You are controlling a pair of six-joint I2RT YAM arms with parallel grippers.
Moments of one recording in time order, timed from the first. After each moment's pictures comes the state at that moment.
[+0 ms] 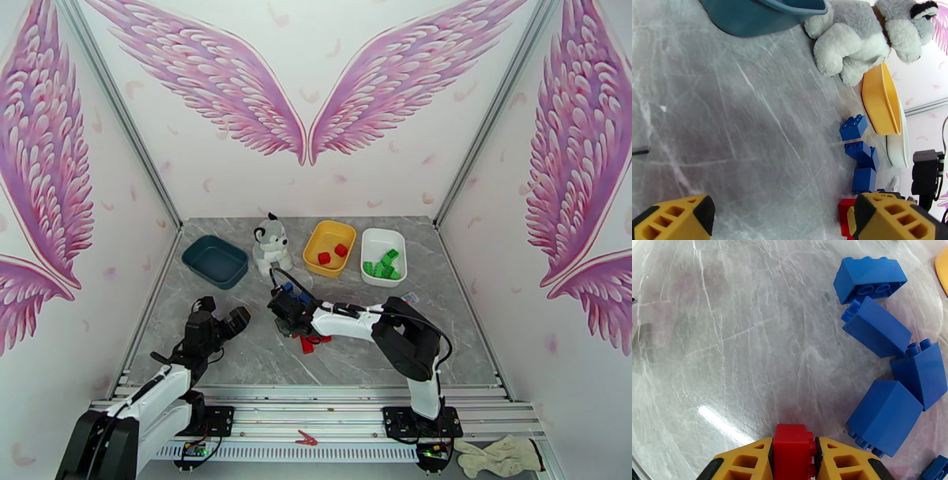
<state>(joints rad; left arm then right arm) -0.16 1.03 0.16 0.28 0.22 -0.82 0.99 1.97 1.28 -0.37 0.22 0.39</state>
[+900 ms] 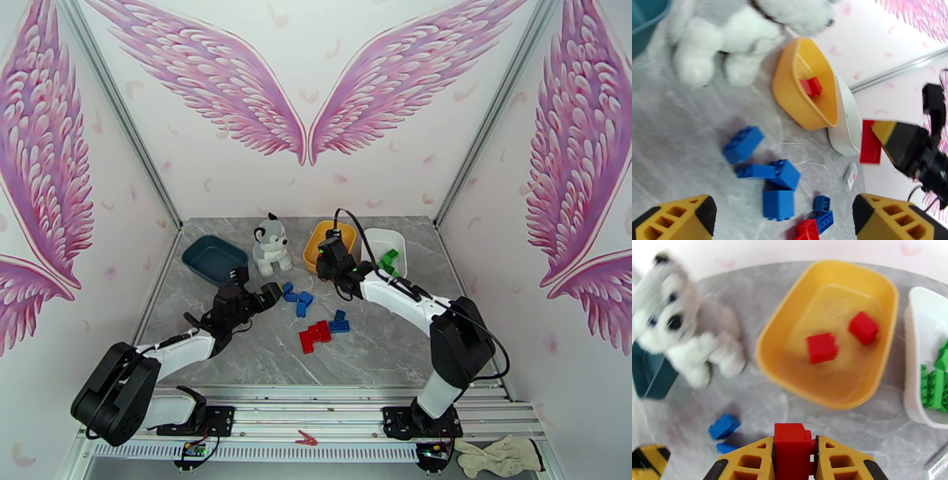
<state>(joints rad) -0.45 1.36 0.47 0.50 0.20 -0.88 0.59 1.74 1.34 -0.35 0.30 0.49</state>
